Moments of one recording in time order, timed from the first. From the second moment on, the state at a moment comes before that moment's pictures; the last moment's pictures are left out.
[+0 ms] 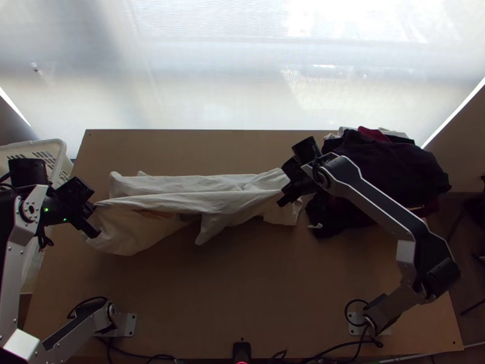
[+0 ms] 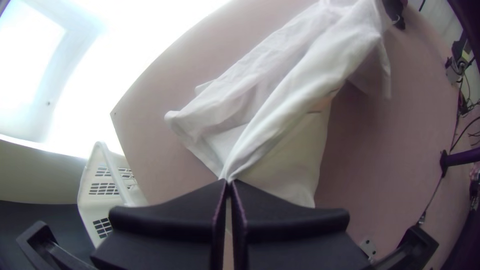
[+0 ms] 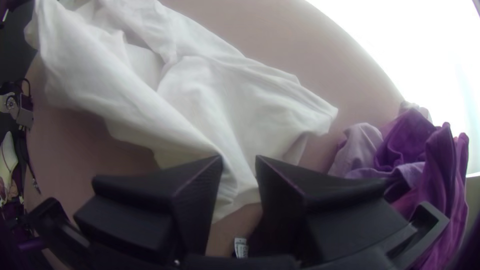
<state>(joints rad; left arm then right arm) 0.26 1.12 1.22 -1.13 0.12 0.93 0.53 1.73 1.43 -0.79 -0.04 -0.21</state>
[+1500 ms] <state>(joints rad) 0.36 1.29 1.20 -0.91 0.10 1.07 1.09 1.79 1.25 -0.50 0.40 -0.37</state>
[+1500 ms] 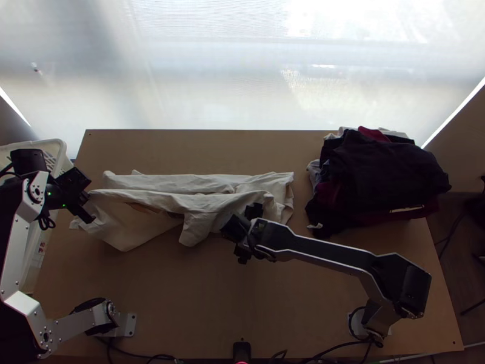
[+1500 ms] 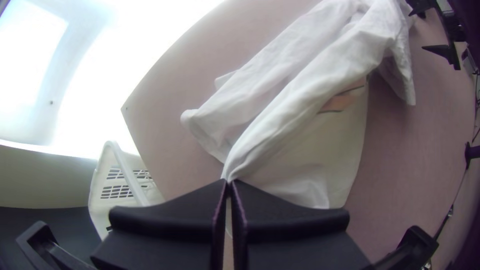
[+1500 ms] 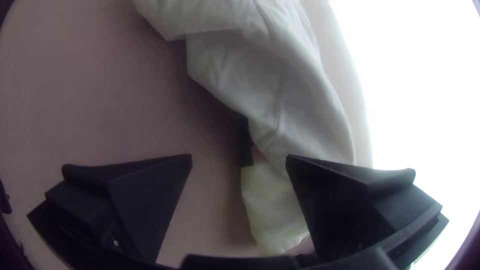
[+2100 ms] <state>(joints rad) 0.39 1.29 1.19 -0.91 0.09 1.08 1.06 1.83 1.16 -0.19 0.48 -0.55</state>
